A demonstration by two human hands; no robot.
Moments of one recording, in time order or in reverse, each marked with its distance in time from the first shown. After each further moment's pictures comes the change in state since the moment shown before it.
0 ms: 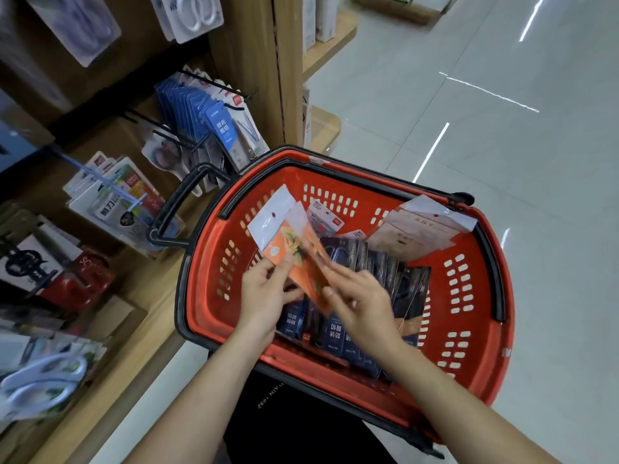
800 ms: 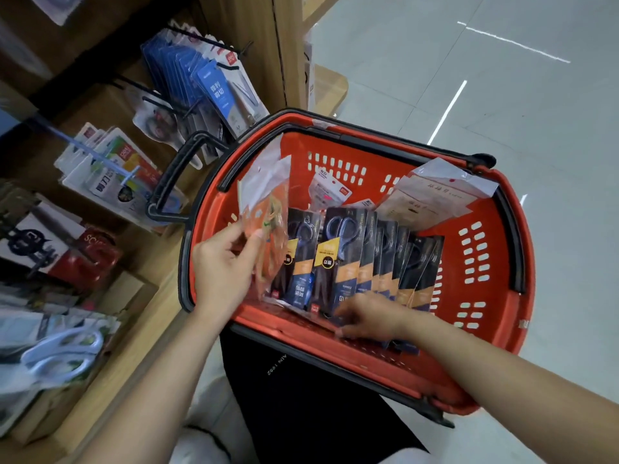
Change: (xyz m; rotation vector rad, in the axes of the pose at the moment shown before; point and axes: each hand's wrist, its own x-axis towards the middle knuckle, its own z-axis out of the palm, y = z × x) left_hand 0.014 0.011 -0.064 0.700 0.135 0.606; right_hand -0.007 0.040 0.005 -0.225 -1.074 0.149
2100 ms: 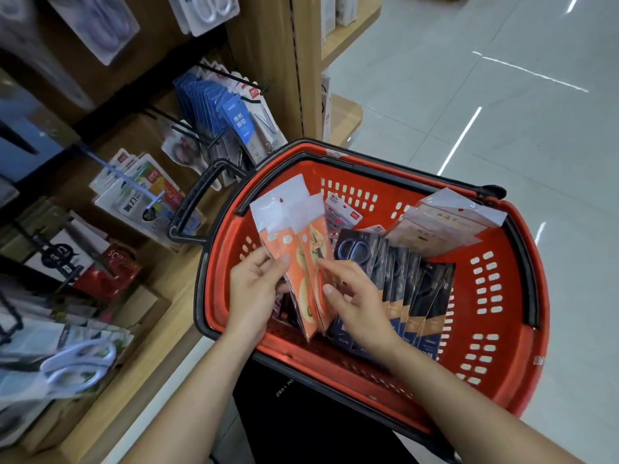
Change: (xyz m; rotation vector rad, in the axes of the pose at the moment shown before) left_hand -0.008 0.034 0.021 -0.593 -0.106 -0.452; right_hand 0.011 -0.053 -0.012 0.732 0.799 -0.196
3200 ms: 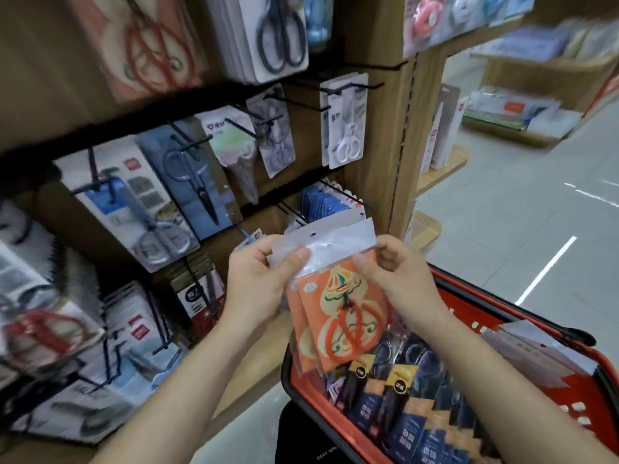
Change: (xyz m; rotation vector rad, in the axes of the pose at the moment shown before) left_hand -0.016 0.171 -0.079 0.086 0.249 0.406; right_hand 0.091 -0.207 -0.001 0.240 -0.142 -0.244
